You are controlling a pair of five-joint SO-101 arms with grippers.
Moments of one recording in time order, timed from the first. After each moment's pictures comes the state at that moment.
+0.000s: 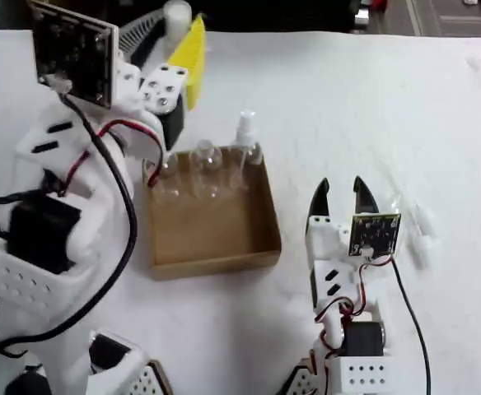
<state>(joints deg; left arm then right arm) 16.6 -33.3 -6.1 51.0 0.8 -4.4 -102.7 96.4 25.6 2.5</state>
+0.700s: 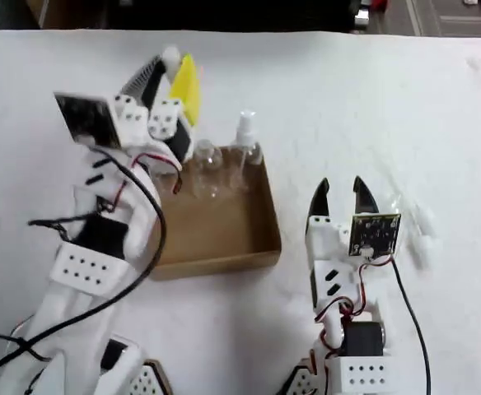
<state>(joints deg) 10.9 -42.6 47.0 -1.1 13.4 -4.4 -102.7 96.4 25.6 2.5</state>
